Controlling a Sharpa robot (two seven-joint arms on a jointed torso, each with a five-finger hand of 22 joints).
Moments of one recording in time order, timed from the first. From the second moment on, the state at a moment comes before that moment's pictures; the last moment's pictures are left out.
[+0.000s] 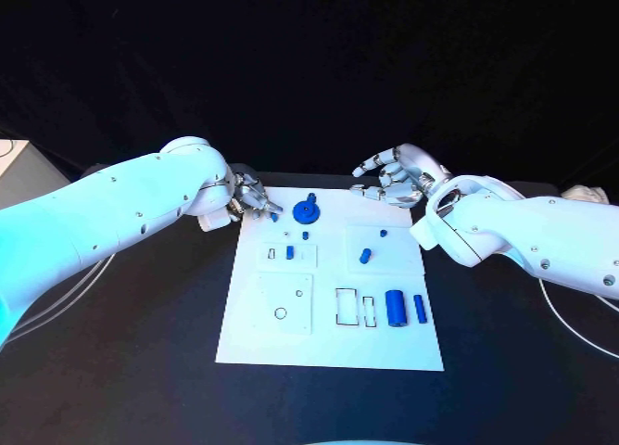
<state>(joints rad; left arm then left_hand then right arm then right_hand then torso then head) 1.41 -0.43 -0.03 0.94 -0.94 0.25 -0.44 1.24 -0.08 0.41 0.27 0.18 0.80 0.10 0.64 0.69 1.06 0.03 1.02 0.61 1.47 -0.03 1.51 1.31 0.10 1.29 0.08 1.31 1.03 1.38 -0.84 -0.15 1.53 -0.83 -0.54 0.02 1.43 -0.15 0.19 0.29 0.22 0.86 0.17 0.19 0.34 1.38 0.09 1.36 1.31 1.47 0.00 1.53 1.31 0.05 1.47 0.10 1.34 1.31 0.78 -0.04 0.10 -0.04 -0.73</state>
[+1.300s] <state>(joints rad) 1.41 -0.61 -0.03 1.19 -0.83 0.20 -0.44 1.16 -0.22 0.72 0.19 0.45 0.84 0.07 0.75 0.70 1.20 -0.01 1.08 0.69 1.47 -0.06 1.56 1.31 0.10 1.34 0.04 1.39 1.15 1.38 -0.85 -0.15 1.52 -0.83 -0.54 0.02 1.43 -0.15 0.19 0.29 0.22 0.86 0.17 0.19 0.34 1.38 0.09 1.36 1.31 1.47 0.00 1.53 1.31 0.05 1.47 0.10 1.34 1.31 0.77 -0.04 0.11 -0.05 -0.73</state>
